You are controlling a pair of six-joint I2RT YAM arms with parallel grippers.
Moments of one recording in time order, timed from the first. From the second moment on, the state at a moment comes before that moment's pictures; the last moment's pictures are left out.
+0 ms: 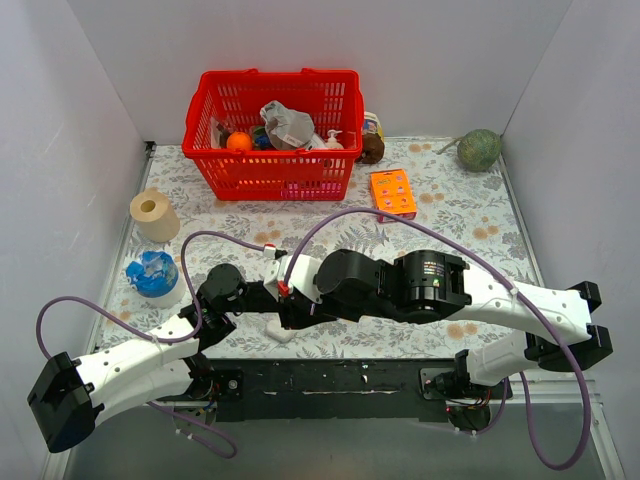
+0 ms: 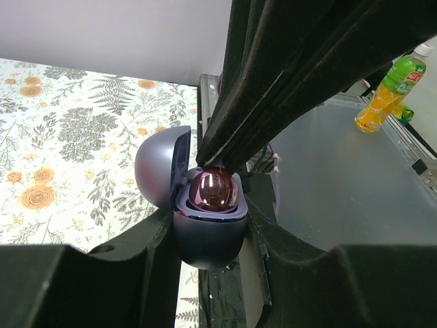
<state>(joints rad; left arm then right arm) -0.88 0.85 0.43 0.56 0.73 -0.28 1.49 1.39 1.69 -1.14 0.28 -0.11</state>
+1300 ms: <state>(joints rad) -0.89 0.84 0.43 0.55 0.72 -0.27 1.50 1.41 1.73 -1.16 0.30 -0.09</state>
